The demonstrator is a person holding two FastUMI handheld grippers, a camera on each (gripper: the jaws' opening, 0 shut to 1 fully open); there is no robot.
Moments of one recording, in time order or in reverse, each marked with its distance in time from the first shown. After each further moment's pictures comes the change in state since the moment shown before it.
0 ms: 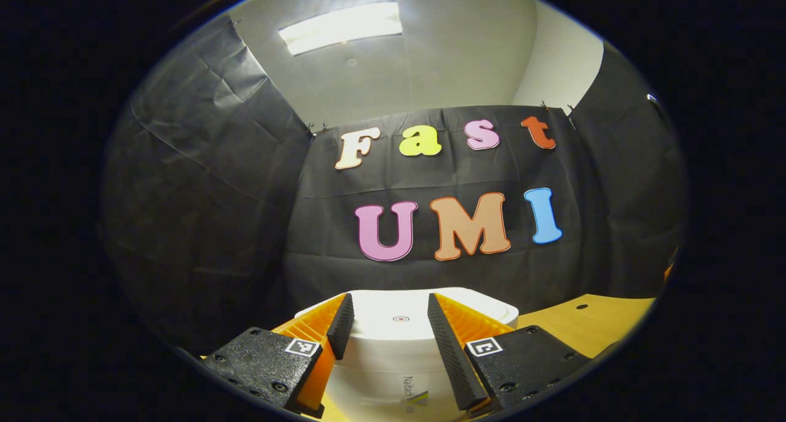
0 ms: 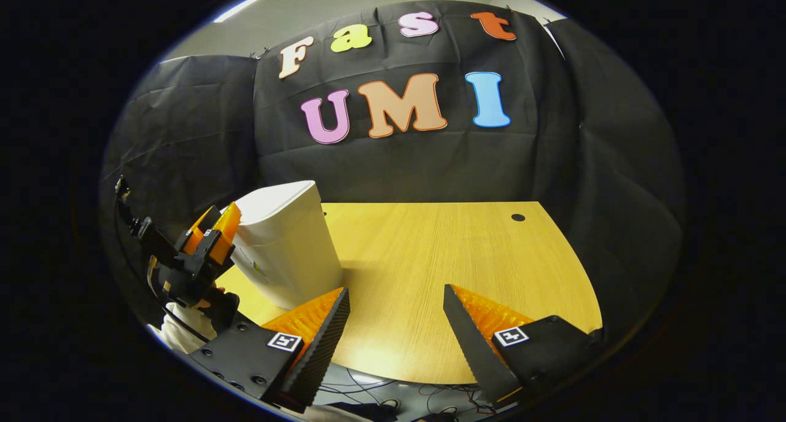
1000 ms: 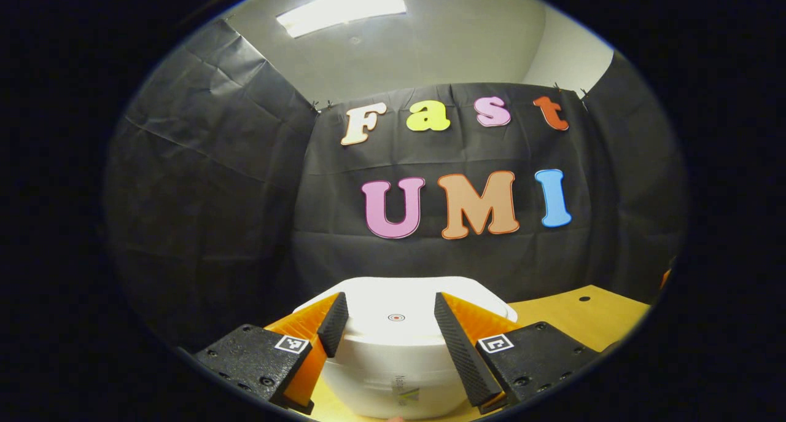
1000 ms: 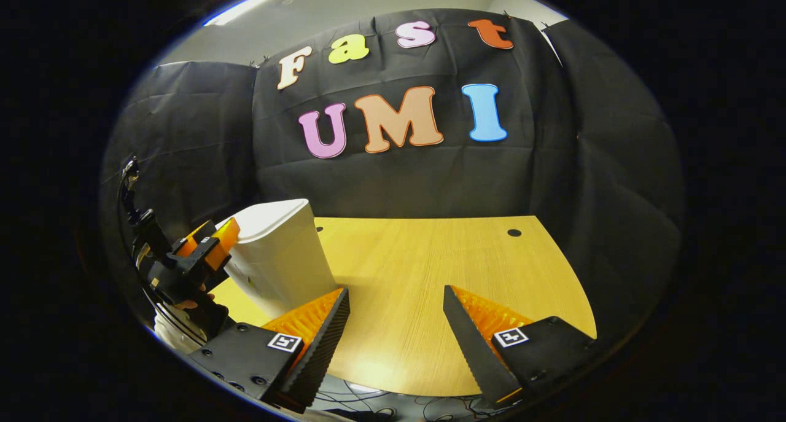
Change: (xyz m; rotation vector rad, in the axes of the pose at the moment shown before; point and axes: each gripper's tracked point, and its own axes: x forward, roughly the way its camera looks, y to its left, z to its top) left arm -0.001 -0.007 -0.005 -0.027 0.122 0.028; right arm 0.000 -0.019 0.024 -0.006 -0.045 -0.009
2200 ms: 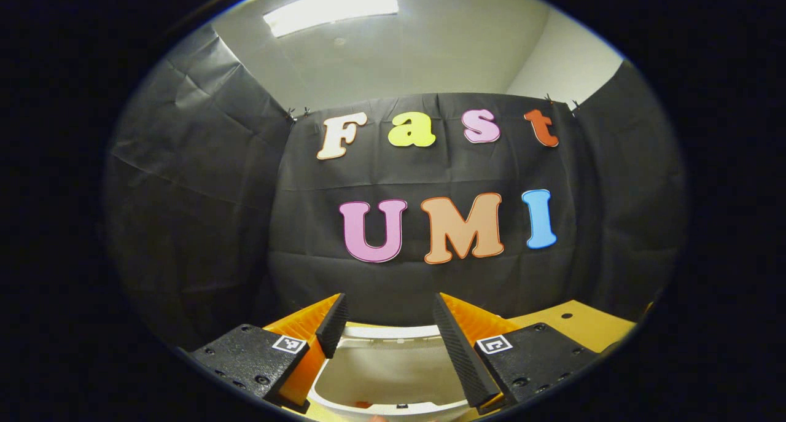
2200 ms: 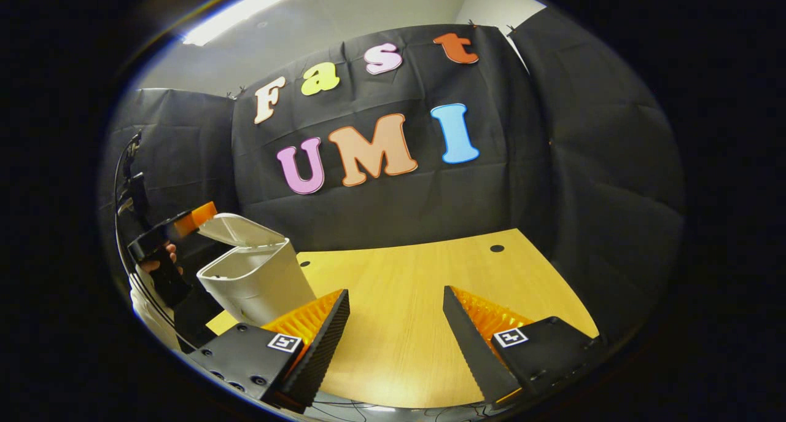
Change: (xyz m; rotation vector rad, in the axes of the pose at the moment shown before) left arm 0.049 -0.006 0.089 0.037 0.001 -0.093; right arm -0.005 -0.020 0.039 0.097 -0.146 -0.029
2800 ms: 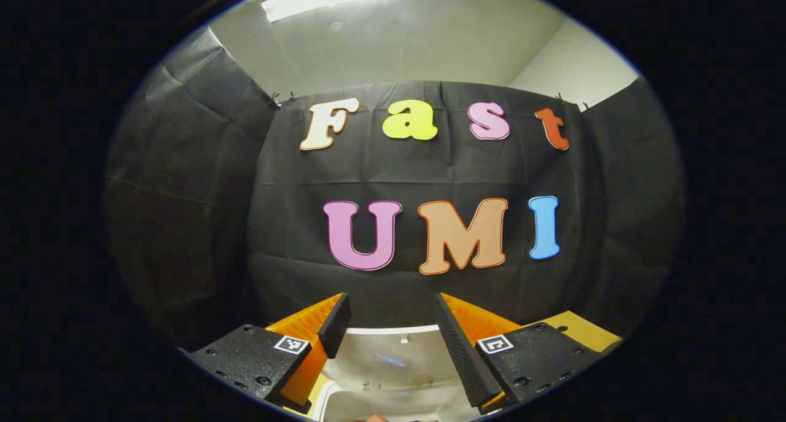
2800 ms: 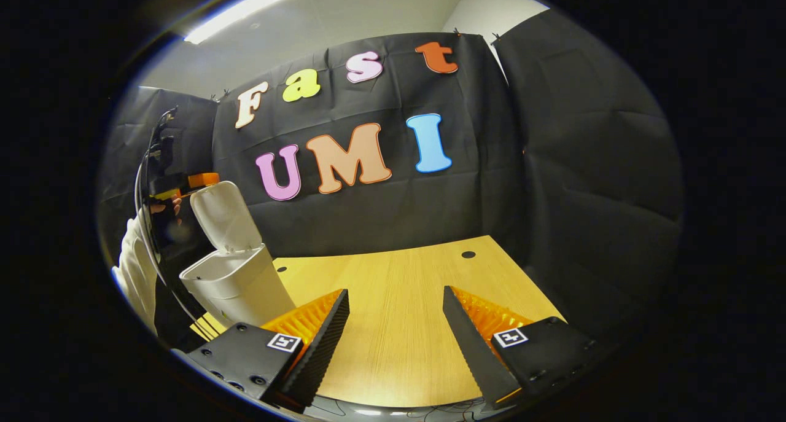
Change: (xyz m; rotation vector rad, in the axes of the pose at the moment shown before) left arm 0.109 0.011 0.049 -0.065 0.072 -0.078; right arm -0.026 -0.039 0.004 0.023 -0.044 -0.126
